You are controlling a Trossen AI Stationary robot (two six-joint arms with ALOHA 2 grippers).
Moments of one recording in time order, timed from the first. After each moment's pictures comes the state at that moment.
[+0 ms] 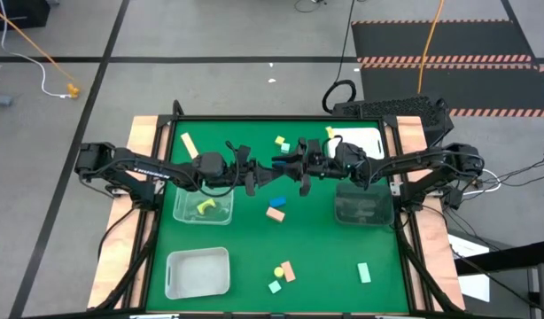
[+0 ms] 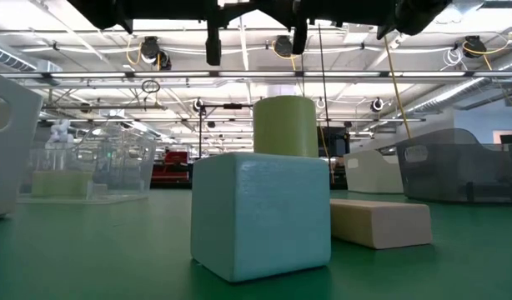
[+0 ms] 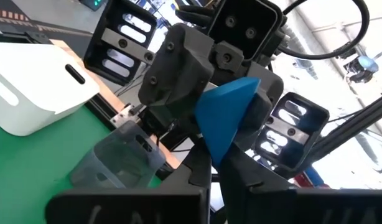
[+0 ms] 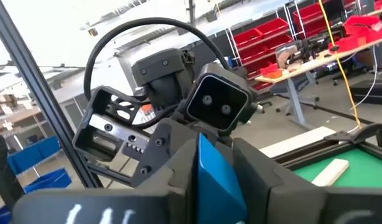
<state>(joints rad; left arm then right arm) 0.00 1.45 0.81 0.72 -0.05 -0.84 -0.07 1.44 0.80 0.80 -0.05 0.41</state>
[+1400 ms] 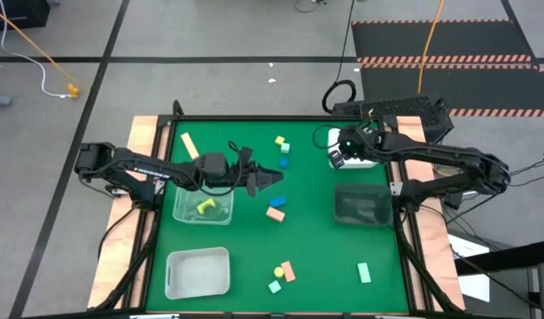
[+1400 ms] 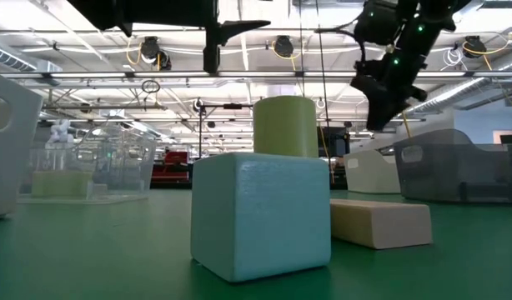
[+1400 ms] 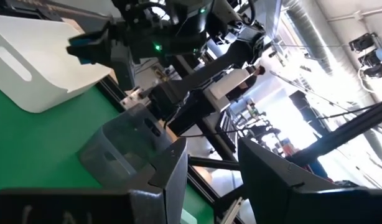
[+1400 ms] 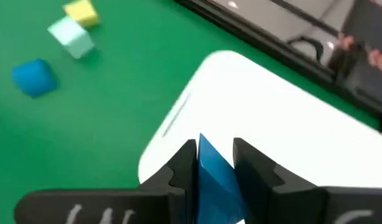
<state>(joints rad) 0.01 1.45 0.81 0.65 -0.02 -0.88 -0.41 1.14 0.80 -0.70 0.40 0.47</state>
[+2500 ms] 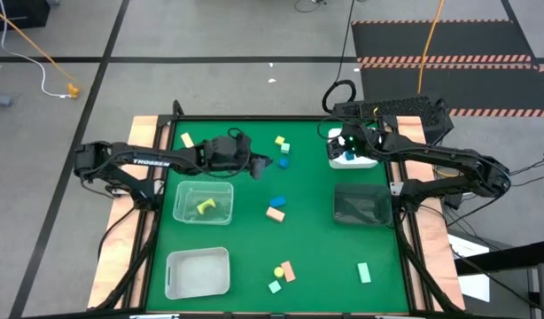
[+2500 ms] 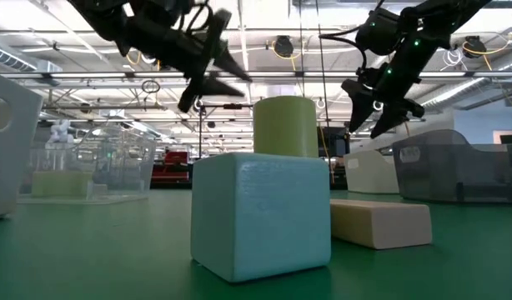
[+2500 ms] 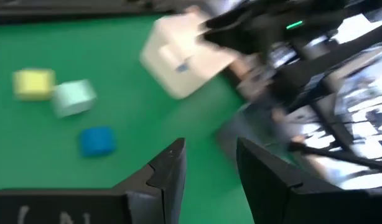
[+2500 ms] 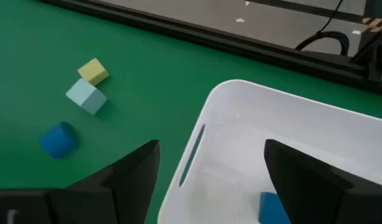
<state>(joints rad) 0.21 1.43 0.82 0.20 -0.03 -0.73 -0.50 1.14 0.71 -0.44 0.34 0.58</state>
